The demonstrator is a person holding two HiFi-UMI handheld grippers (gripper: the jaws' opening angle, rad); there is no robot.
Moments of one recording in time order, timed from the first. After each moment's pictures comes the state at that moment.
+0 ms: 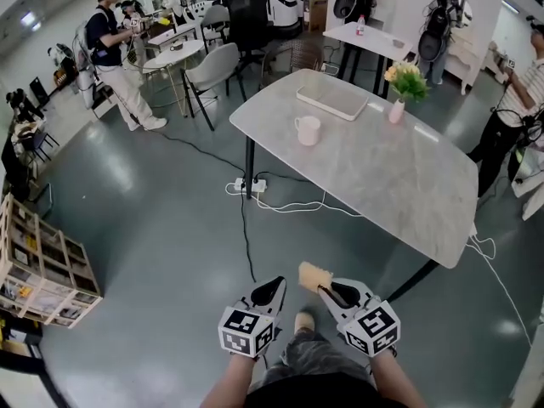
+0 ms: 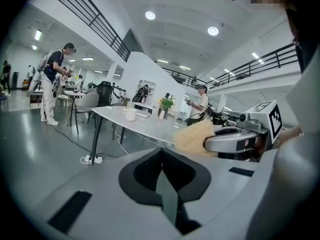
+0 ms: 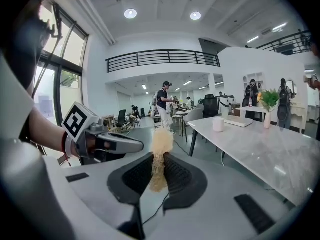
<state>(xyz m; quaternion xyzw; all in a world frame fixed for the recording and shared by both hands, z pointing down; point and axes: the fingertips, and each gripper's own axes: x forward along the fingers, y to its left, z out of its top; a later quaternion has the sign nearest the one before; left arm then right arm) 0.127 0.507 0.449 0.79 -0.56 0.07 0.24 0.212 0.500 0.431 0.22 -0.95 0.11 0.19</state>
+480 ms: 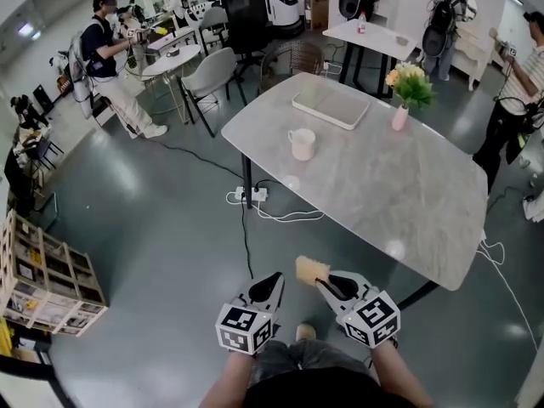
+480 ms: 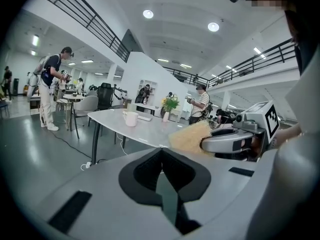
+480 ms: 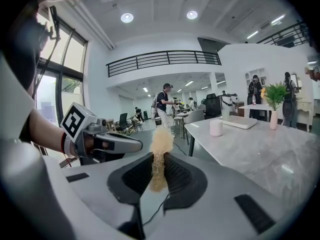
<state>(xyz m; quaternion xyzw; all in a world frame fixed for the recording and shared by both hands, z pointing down) 0.133 0.414 0.439 0.79 -0.57 0.09 0.23 0.216 0.400 0.428 0.20 -0.96 0.12 0.17</state>
